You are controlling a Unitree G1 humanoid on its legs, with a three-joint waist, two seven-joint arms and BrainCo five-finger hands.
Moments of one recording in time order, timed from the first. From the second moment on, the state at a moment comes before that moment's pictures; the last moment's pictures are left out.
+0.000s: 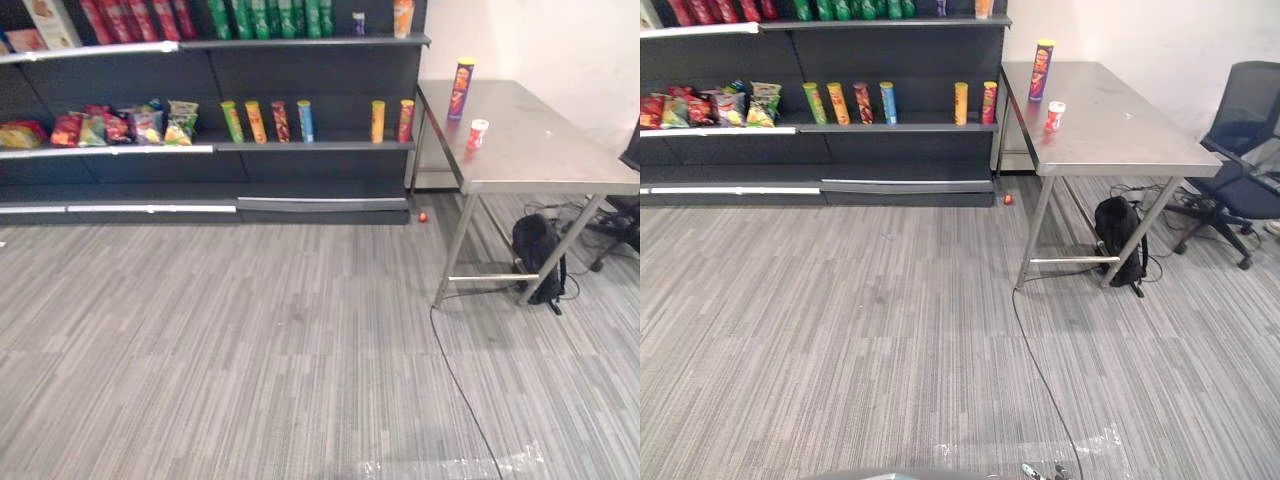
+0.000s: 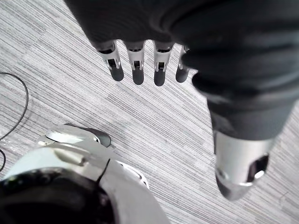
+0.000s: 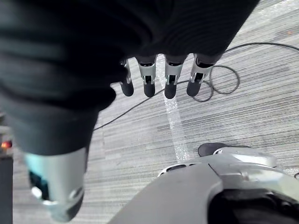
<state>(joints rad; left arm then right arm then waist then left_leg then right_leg) 0.26 0.12 0.01 1.08 -0.51 -0.09 0.14 0.24 -0.12 -0.08 1.08 0.18 -0.14 -0.05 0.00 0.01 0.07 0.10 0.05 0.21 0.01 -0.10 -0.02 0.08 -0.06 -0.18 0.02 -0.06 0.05</state>
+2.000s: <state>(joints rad) 0.25 0.07 0.14 1.06 -0.52 -0.09 0.20 0.19 -0.10 -0.11 1.07 0.27 -0.22 -0.12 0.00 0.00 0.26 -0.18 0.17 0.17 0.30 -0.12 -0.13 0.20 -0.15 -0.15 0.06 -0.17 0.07</state>
